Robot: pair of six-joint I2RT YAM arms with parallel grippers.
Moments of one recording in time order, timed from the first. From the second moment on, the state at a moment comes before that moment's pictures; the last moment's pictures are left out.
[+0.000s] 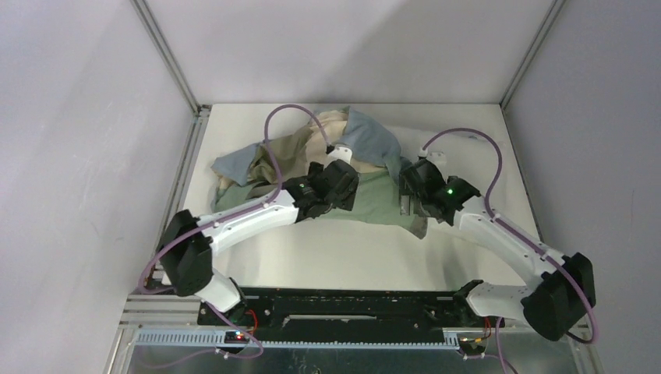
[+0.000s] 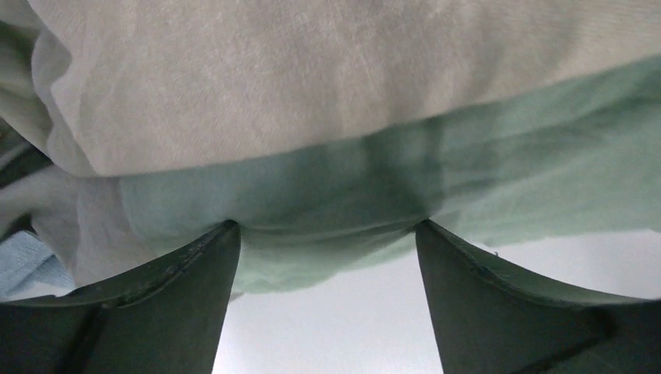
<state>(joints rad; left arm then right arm) -0.91 1.51 1.19 -0.52 -0.46 -0.45 0.63 1.21 1.01 -0.85 0.47 0.57</state>
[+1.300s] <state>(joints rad) -0.52 1.86 2.04 -0.97 -0.15 -0.25 0.46 1.42 1.54 -0.86 0.15 0.40</state>
